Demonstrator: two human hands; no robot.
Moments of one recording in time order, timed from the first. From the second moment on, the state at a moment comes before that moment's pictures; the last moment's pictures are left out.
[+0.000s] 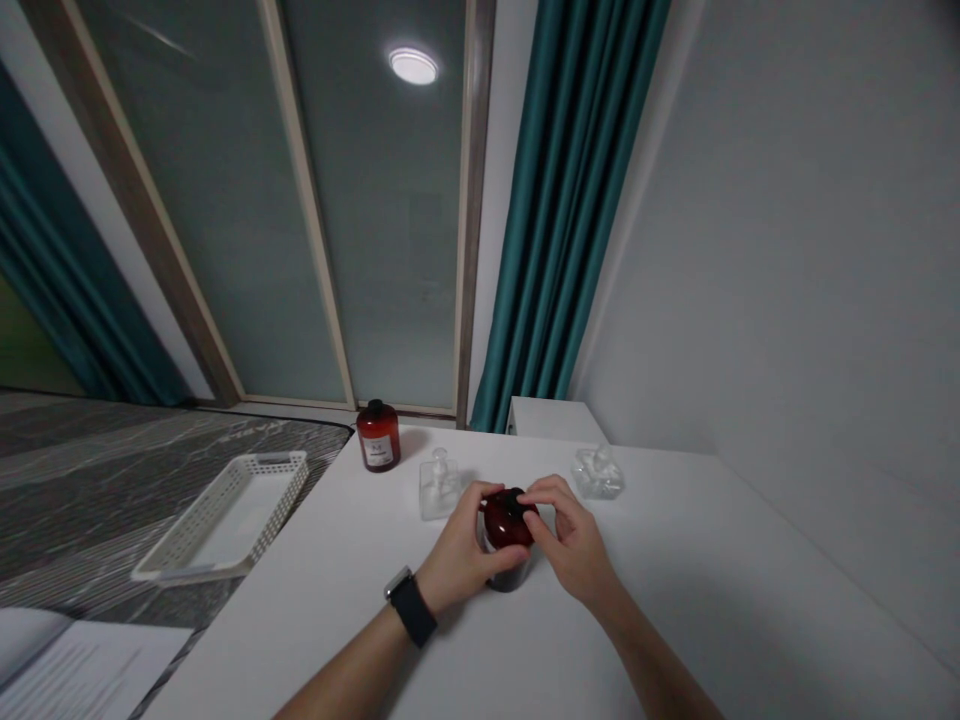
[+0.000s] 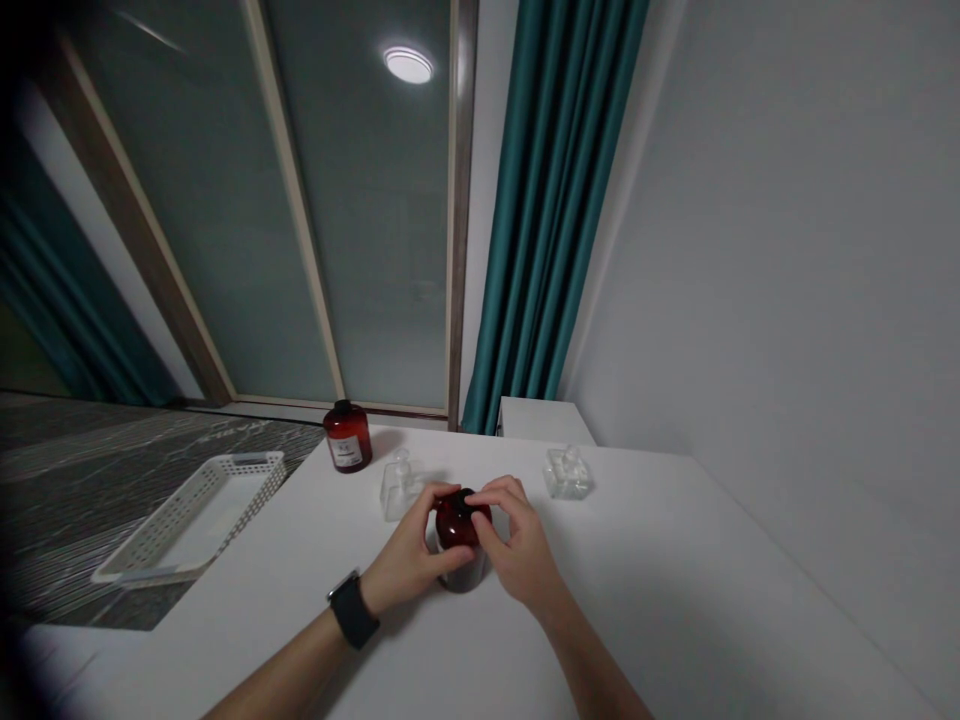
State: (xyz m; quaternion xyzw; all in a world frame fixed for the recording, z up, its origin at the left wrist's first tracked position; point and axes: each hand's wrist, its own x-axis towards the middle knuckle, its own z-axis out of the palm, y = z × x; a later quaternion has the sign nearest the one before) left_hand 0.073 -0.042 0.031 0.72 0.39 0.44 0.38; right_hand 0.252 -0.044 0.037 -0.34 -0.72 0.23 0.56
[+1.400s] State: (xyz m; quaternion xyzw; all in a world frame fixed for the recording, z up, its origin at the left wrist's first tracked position) left_hand 0.074 -0.043 0.033 0.71 0.40 0.44 0.38; right_hand 0.255 -0.053 0.035 -0.35 -0.69 0.28 0.57
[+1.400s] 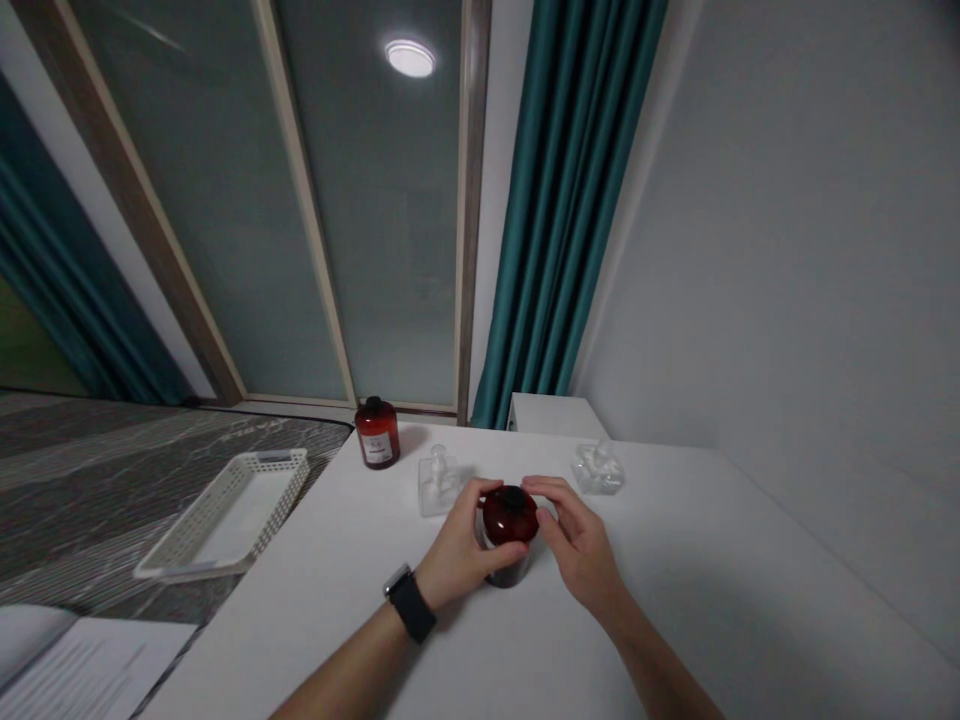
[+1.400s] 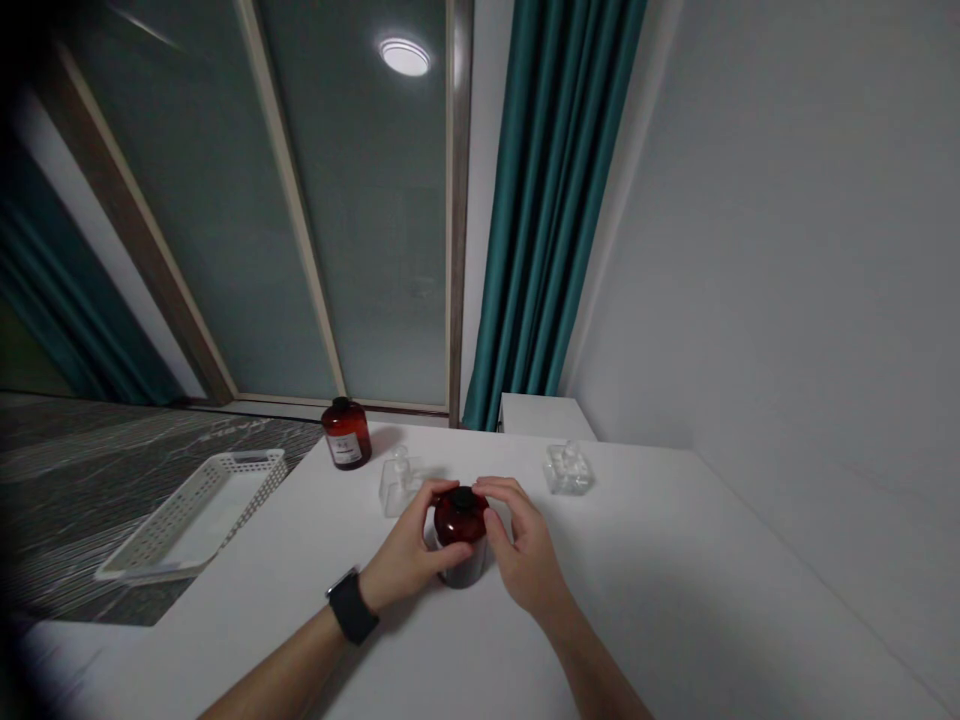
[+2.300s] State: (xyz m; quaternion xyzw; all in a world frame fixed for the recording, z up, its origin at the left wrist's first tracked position) left_hand 0.061 -0.036 0.042 0.74 0.34 0.40 0.42; right_hand 0.242 -0.040 0.026 -0.40 -0.67 0.29 0.55
